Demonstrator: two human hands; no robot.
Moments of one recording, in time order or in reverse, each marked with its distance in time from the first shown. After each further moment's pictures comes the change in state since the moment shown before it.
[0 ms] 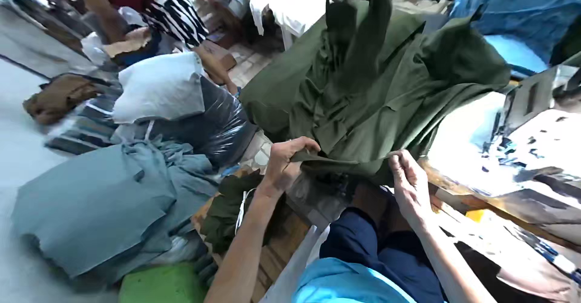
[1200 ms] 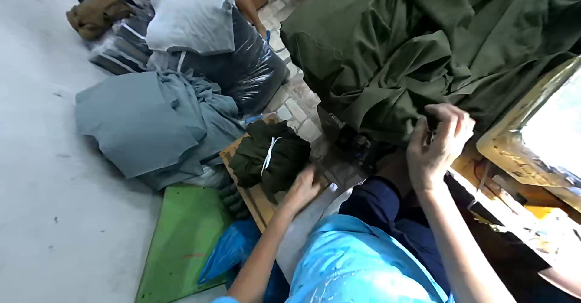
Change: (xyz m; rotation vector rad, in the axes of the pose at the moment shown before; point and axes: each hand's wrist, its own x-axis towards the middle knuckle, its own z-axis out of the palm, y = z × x) left_hand -0.189 0.008 0.023 0.148 -0.324 -0.990; right_hand -0.005 0.017 0.055 -0.613 0.086 -0.277
